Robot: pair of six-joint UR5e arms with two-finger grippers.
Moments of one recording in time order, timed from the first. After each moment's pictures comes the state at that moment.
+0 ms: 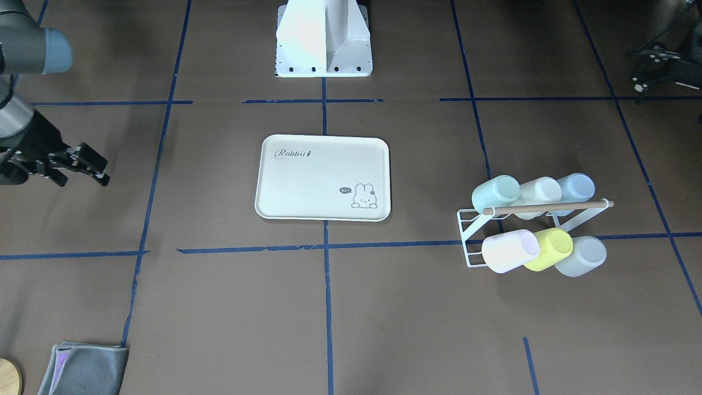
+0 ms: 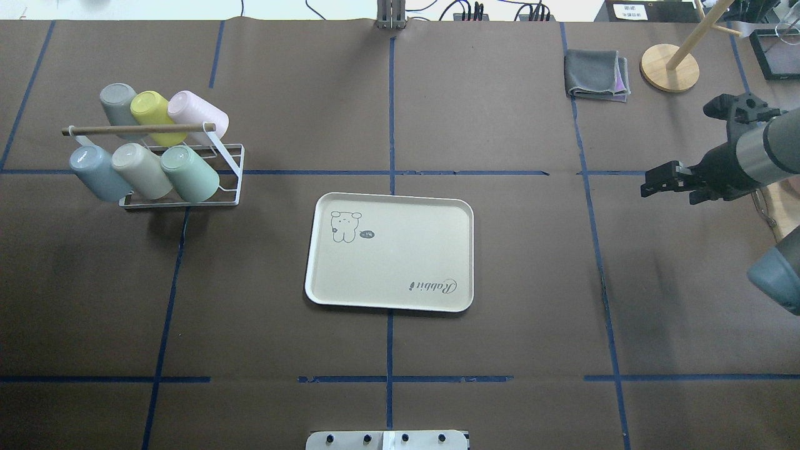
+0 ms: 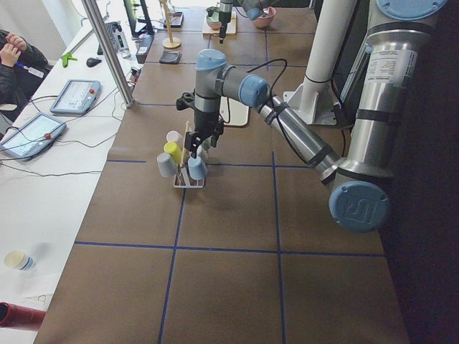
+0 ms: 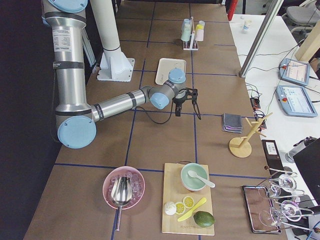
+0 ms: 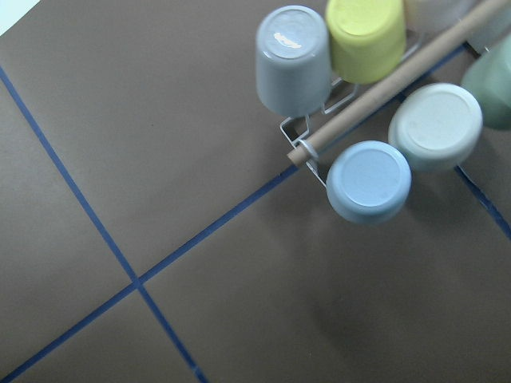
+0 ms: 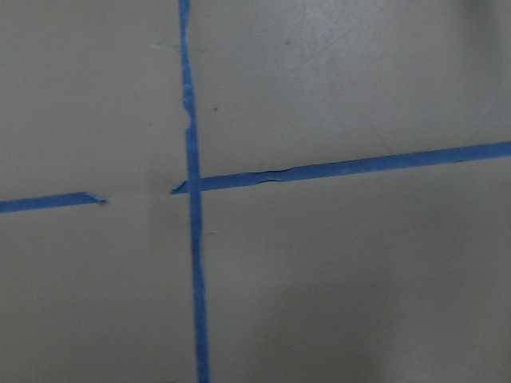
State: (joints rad) left arm -1.18 -1.73 -2.25 -1.11 -1.96 0.20; right arm 1.00 -1.57 1.82 -1.13 2.18 0.94
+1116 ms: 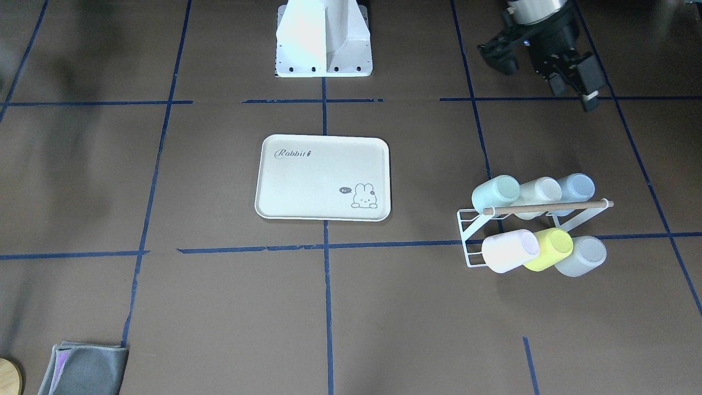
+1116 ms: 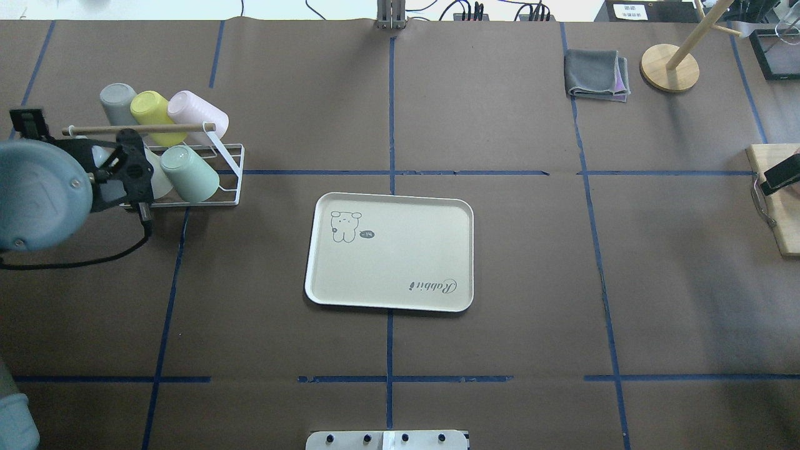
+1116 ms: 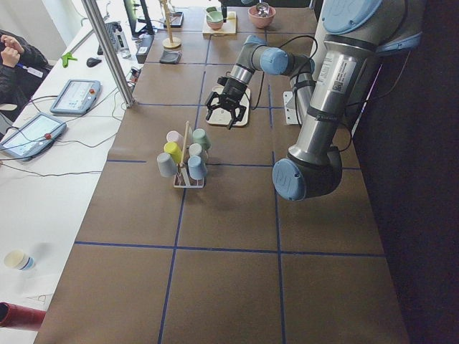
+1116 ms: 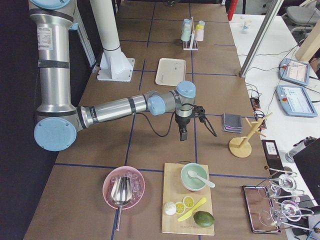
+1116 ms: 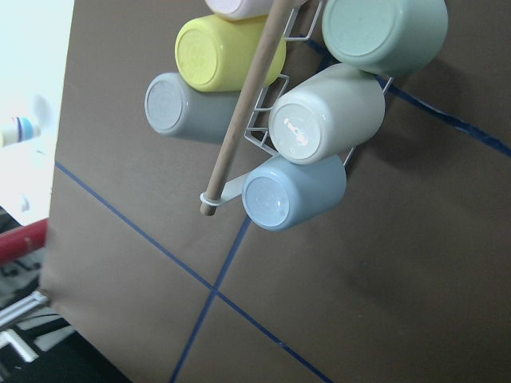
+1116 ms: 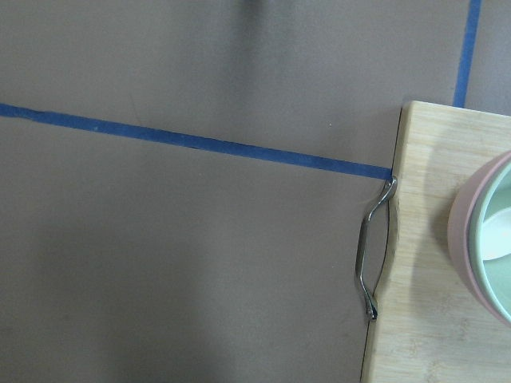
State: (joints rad) left arm -0.54 -1.92 -2.35 -0.74 -1.17 0.21; right arm 1.26 -1.59 1.82 -1.55 2.24 0.24
